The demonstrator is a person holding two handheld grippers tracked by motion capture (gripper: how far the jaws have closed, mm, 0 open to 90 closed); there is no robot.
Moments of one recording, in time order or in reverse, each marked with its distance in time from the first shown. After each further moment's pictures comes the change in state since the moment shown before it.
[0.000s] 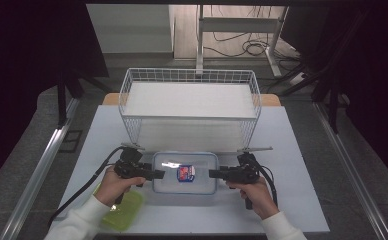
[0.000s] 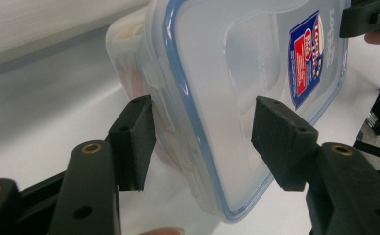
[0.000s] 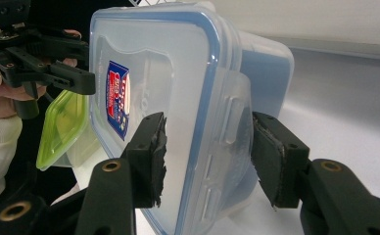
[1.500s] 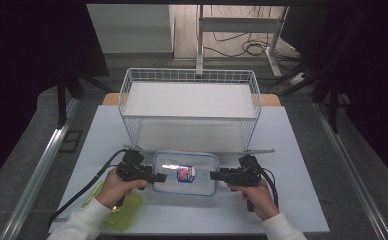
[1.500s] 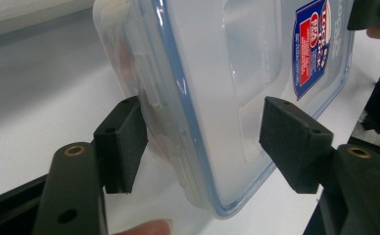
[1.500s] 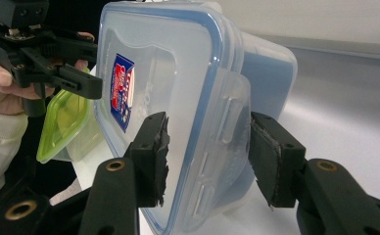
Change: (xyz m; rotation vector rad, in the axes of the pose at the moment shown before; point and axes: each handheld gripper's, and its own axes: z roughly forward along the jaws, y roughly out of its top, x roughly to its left) left arm 0.003 -0.005 0.008 0.036 -0.036 -0.025; right arm 0.001 -0.006 -0.004 -0.017 0.004 -0.038
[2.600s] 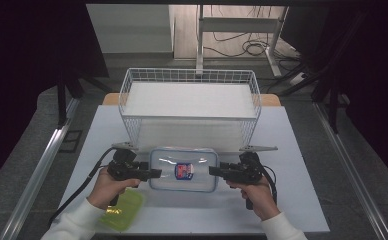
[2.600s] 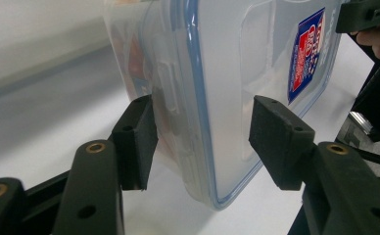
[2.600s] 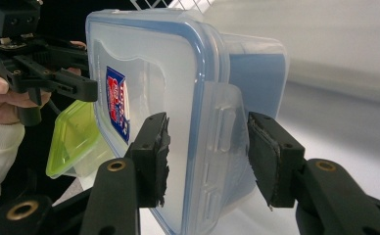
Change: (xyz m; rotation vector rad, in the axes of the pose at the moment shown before) left arm -0.017 0.001 -0.034 -0.109 0.028 0.067; right arm 0.027 0.014 -0.013 -0.072 -0.028 -0.061
